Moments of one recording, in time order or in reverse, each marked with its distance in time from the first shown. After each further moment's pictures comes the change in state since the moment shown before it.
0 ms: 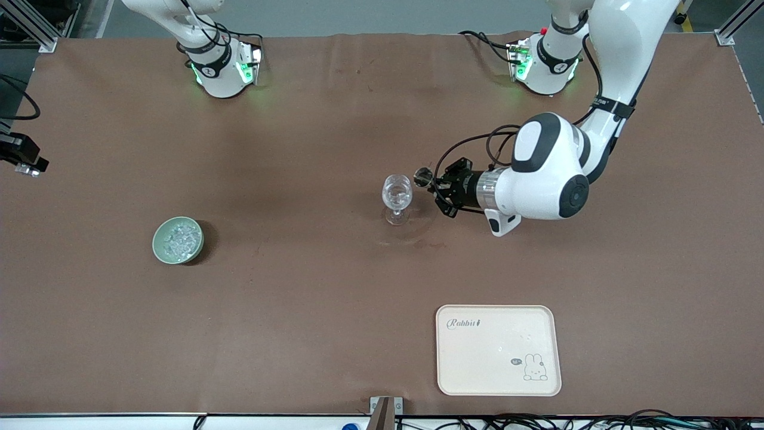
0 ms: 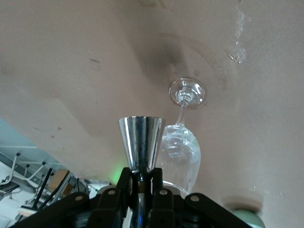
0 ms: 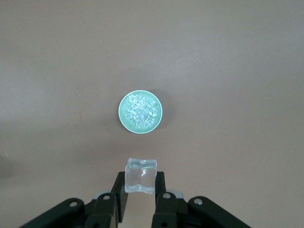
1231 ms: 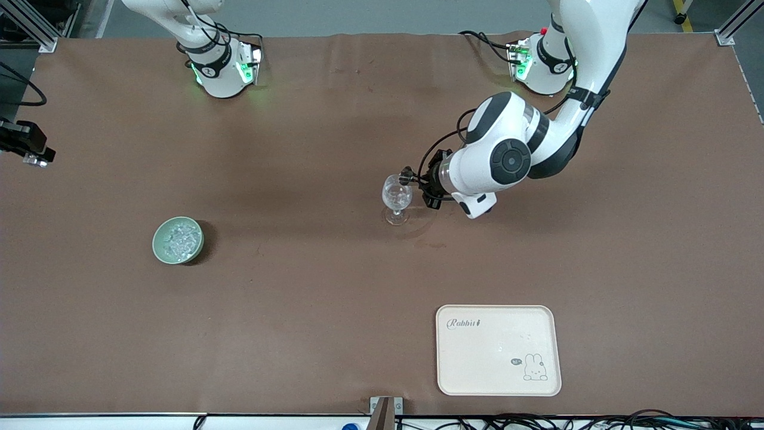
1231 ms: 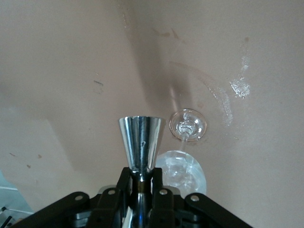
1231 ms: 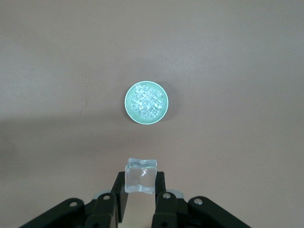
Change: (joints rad) left arm -0.131 -0.001 0.000 0.015 0.271 0.061 -0.346; right arm 0.009 -0.019 0.018 0.000 0.006 -0.043 -0.050
